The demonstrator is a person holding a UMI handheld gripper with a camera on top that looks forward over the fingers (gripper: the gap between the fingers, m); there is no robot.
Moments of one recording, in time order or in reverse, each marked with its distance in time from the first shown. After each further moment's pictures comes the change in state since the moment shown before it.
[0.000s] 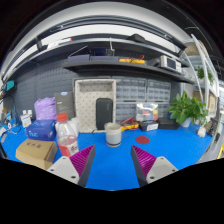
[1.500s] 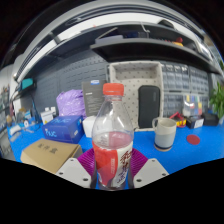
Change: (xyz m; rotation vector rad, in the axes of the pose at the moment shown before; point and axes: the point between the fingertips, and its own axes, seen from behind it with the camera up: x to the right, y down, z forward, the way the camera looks) arm -0.166 0.038 0.119 -0.002 -0.345 0.011
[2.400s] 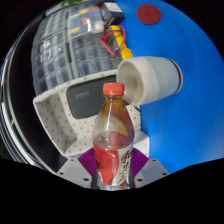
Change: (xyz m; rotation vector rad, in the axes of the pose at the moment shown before) arm 0.057 -0.105 0.106 -0.176 -0.165 1.749
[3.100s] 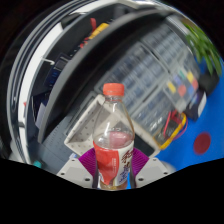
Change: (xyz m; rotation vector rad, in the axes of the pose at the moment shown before) arm -0.113 -0.081 -0.049 0.178 0.022 -0.982
